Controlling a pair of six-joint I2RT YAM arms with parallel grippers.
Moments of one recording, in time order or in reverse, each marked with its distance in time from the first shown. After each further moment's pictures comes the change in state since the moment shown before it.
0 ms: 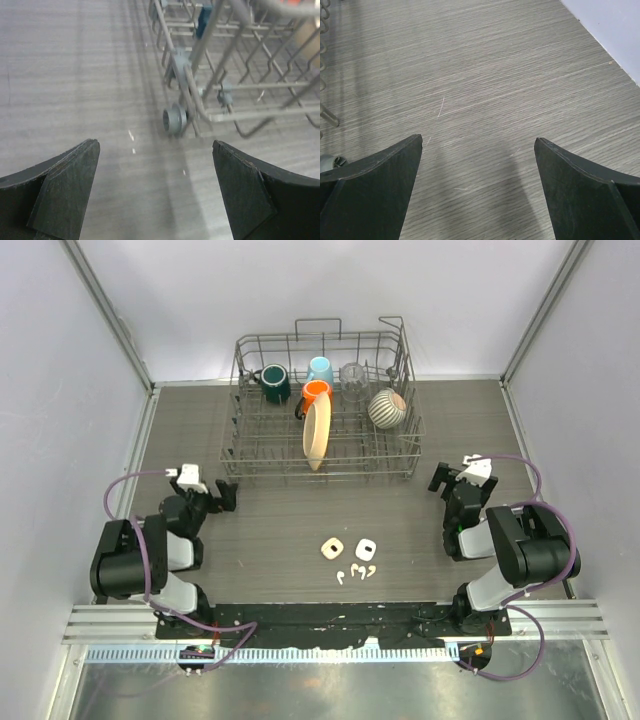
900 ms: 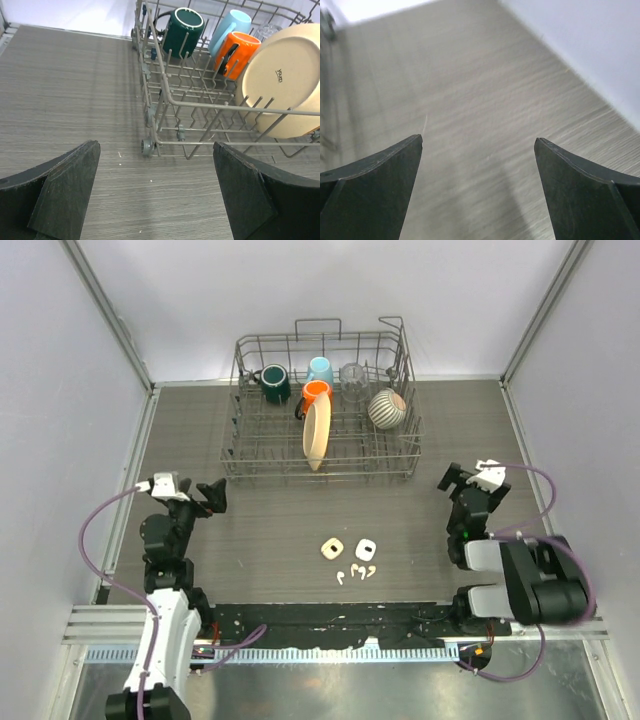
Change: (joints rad) left arm 0.002 -1.000 -0.028 -0.768 -0.090 -0.149; right arm 0.000 -0.140 -0.079 -0.009 0.087 0.027
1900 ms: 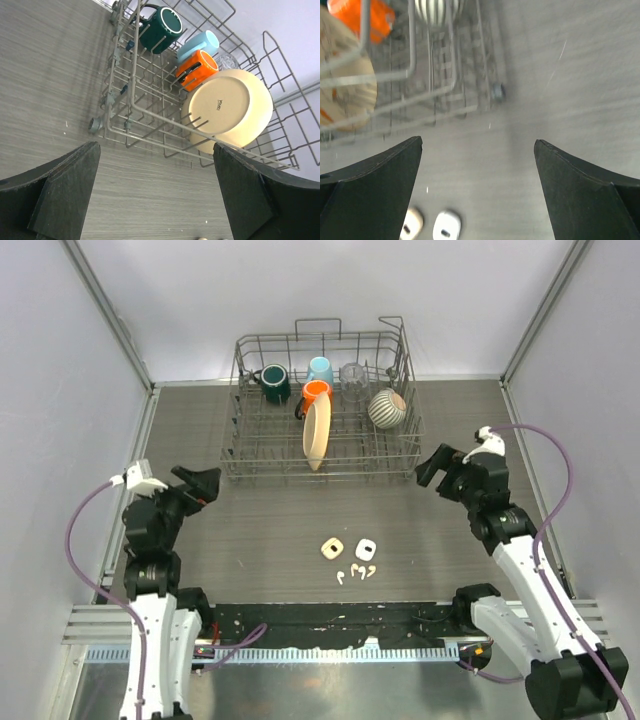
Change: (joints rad) left arm 0.000 -0.029 0.343 -0.545 -0.010 -0.381; right arm 0.042 -0.580 0.560 -1.423 -0.481 0.381
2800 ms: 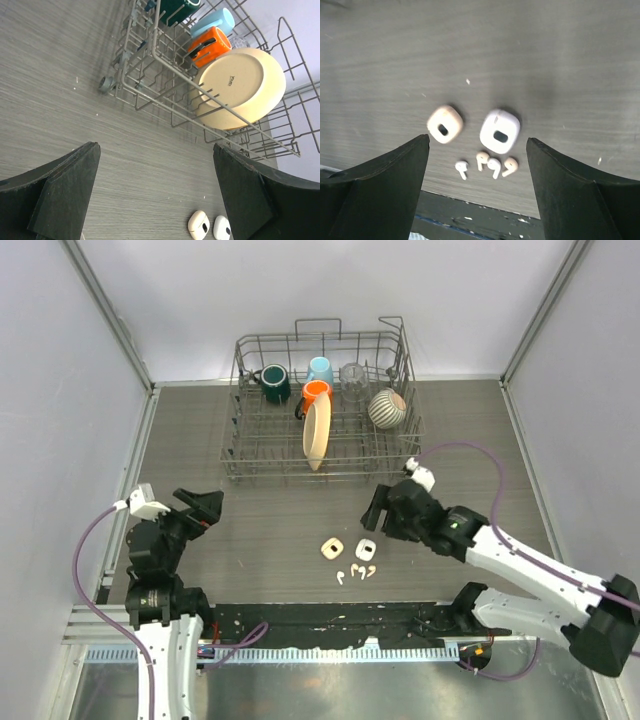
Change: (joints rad) left arm 0.000 -0.297 -0.073 -0.286 -0.036 -0.084; right arm 0.632 0.122 0.069 -0.311 0.187 0.410
